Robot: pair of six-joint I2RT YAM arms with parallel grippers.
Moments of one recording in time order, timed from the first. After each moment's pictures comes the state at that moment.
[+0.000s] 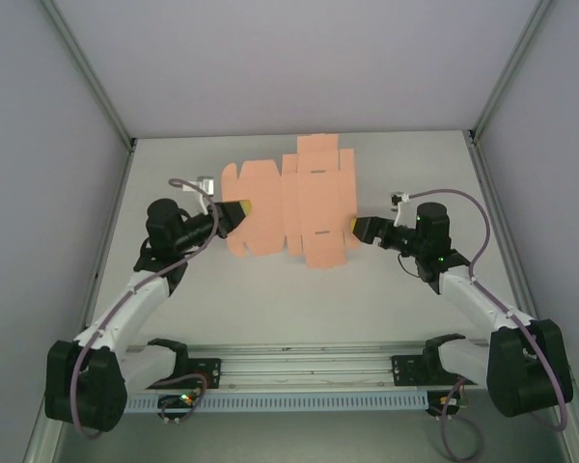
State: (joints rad) left arm -0.28 1.06 0.61 0.37 0.75 -0.72; right arm 0.14 1.13 0.52 0.20 -0.64 0.56
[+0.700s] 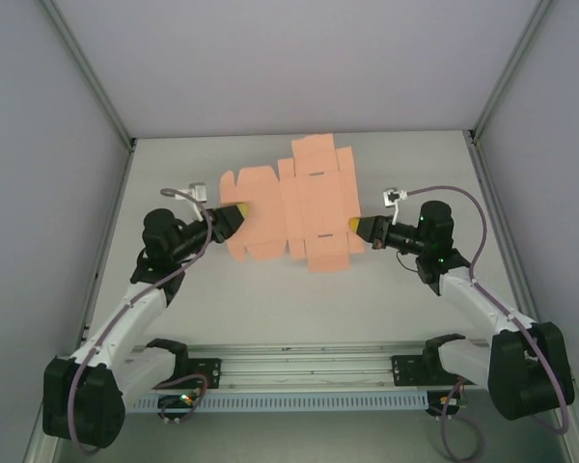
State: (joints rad) left arm -0.28 0.97 0.55 0.28 0.60 -0.75; right arm 0.17 1.11 0.56 0.25 -0.79 0.55
